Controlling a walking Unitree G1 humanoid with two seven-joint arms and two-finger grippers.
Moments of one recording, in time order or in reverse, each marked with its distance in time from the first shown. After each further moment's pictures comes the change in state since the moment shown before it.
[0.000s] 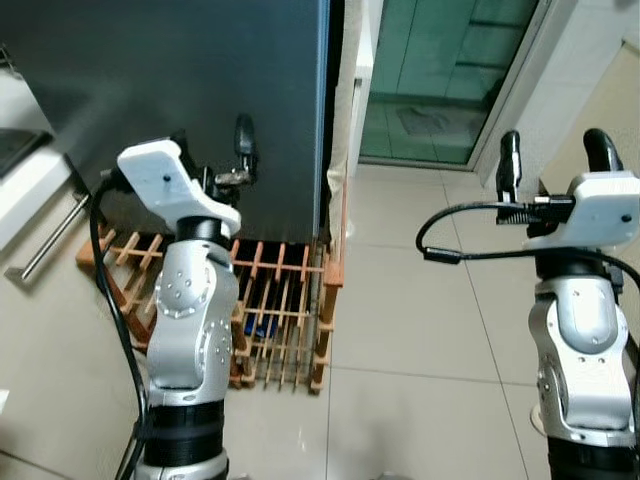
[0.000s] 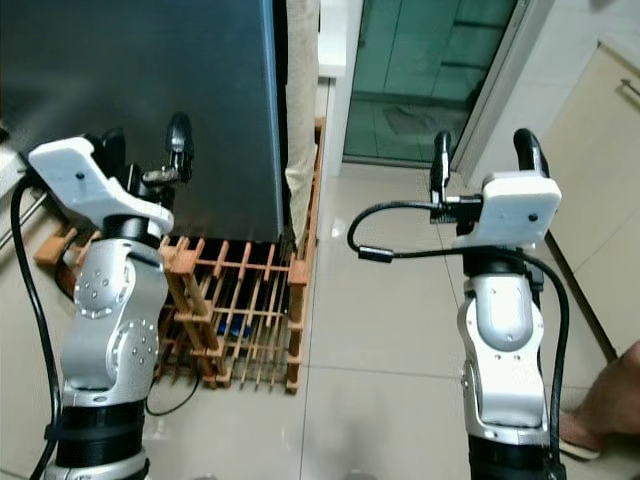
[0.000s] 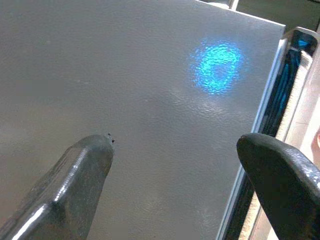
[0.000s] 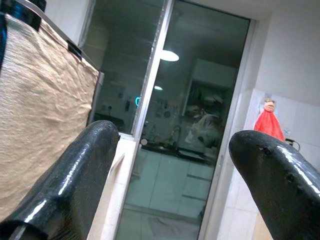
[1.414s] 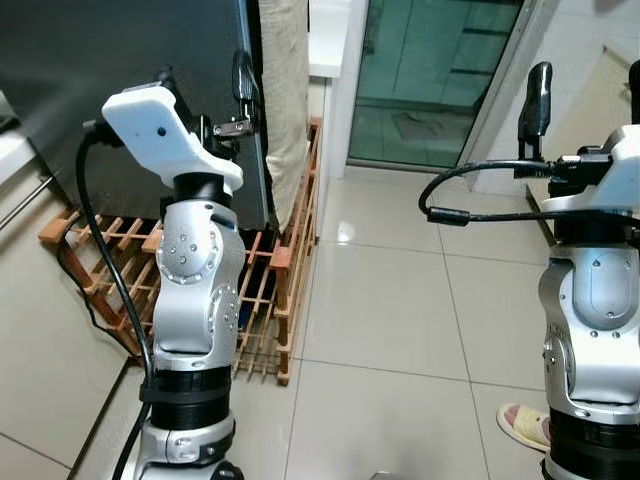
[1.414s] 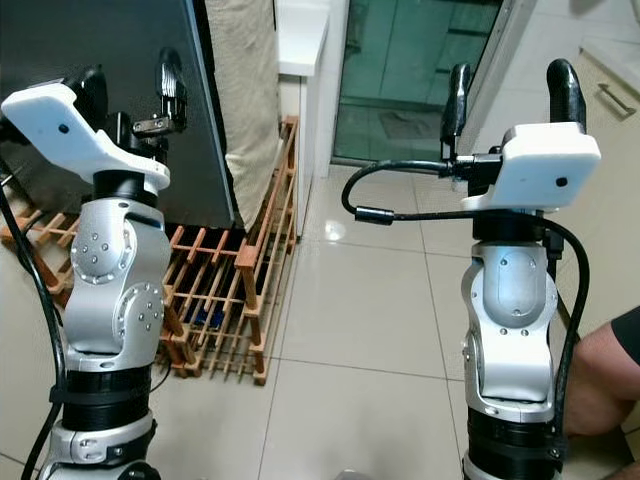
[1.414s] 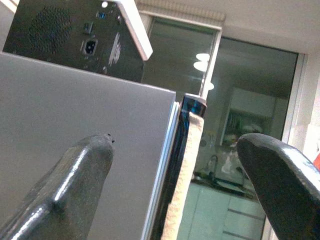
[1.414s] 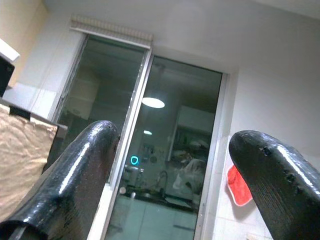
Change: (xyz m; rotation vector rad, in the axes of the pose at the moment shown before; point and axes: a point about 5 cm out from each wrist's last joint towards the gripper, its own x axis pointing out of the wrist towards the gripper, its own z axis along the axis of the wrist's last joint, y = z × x) left arm 0.025 -0.014 0.035 0.021 -0.194 -0.010; right arm 0.021 -0.003 0.044 -0.029 -0.197 -0.058
